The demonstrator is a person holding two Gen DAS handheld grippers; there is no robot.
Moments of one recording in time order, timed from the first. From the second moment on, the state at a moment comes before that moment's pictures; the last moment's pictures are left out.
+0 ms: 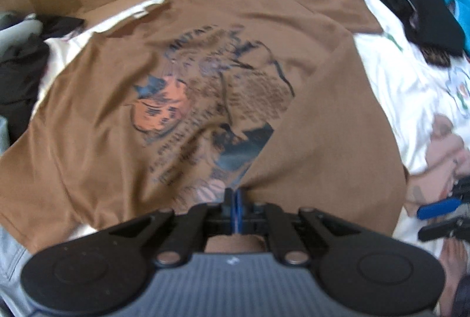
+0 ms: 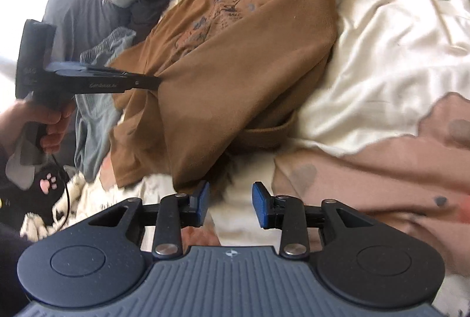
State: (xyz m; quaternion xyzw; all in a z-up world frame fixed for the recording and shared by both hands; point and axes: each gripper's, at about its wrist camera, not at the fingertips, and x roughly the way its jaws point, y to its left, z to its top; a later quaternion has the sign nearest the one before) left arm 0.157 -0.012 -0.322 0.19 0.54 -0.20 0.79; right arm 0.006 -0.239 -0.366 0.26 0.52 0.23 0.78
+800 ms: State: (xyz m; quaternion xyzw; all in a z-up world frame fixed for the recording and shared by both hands) left arm 0.160 -0.001 -0.332 0.18 0.55 -0.21 0.79; right arm 0.019 -0.239 -0.368 0.25 0.50 0.25 0.79
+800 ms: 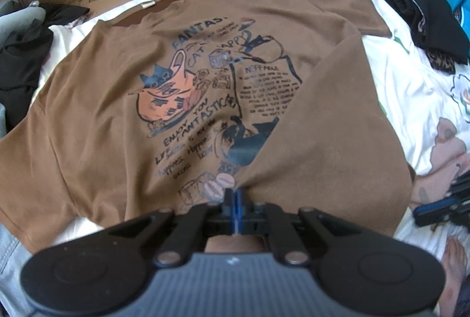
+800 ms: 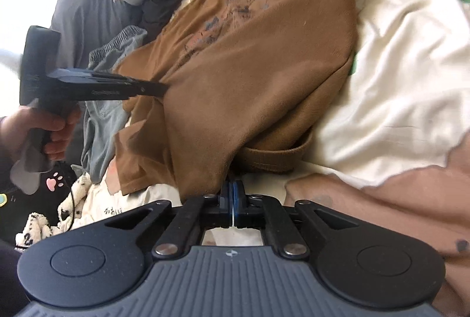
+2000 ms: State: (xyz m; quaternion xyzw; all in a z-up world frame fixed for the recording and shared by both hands) left arm 0.167 0.008 -0.321 0.16 0.54 -0.18 0.81; right arm 0.021 -0.226 -0.367 0.23 0.52 0.25 0.78
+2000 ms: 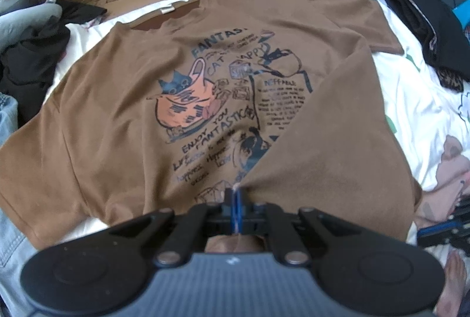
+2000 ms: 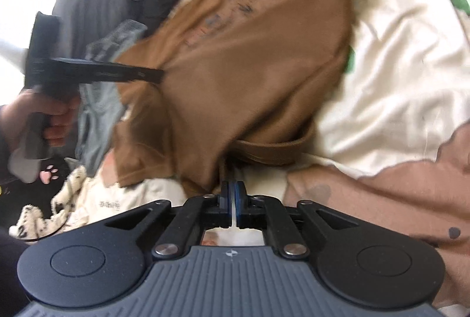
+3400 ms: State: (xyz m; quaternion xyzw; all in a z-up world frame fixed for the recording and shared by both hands) left arm 0.131 -0.012 -0.324 0.12 0.57 -0.25 0.77; right arm -0.024 -0.292 -0.342 0.30 0.49 0.19 0.80
